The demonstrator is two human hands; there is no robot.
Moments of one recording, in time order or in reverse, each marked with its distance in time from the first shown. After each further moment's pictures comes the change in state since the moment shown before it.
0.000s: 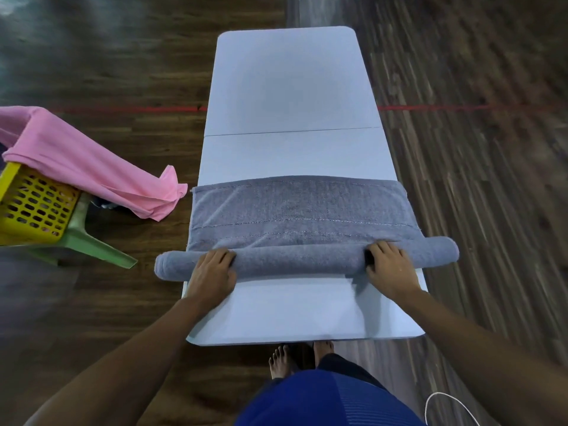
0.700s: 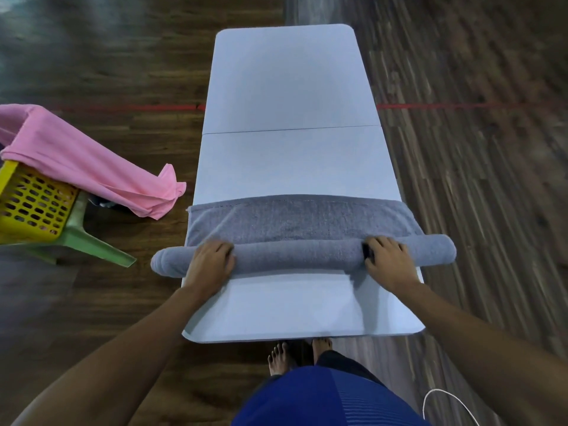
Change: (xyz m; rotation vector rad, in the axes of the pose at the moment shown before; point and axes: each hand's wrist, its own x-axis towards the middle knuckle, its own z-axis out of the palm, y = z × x) left_hand 0.015 0.001 -0.011 -0.100 -0.005 -0.045; right_hand 0.005 0.000 -0.008 0.036 -0.030 0.029
